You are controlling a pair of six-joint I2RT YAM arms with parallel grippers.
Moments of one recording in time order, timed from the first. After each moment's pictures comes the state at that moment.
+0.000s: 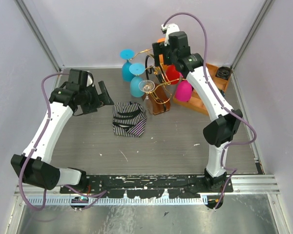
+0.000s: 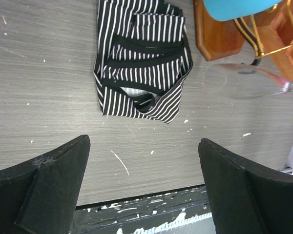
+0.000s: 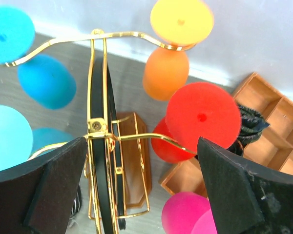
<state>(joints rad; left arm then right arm) -0.26 1.34 1.43 -0.97 0.14 -0.56 0.43 1.96 2.18 -0.67 0.17 0.01</state>
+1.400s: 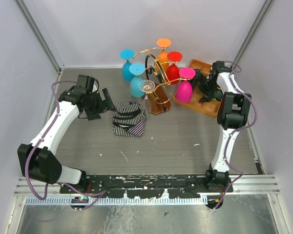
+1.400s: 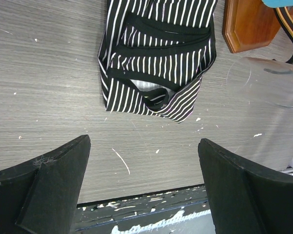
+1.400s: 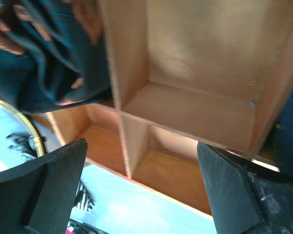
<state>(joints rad) -0.26 1.40 1.27 -0.88 0.16 -0.61 -0.13 2.24 1.89 -0.83 -0.42 0.46</state>
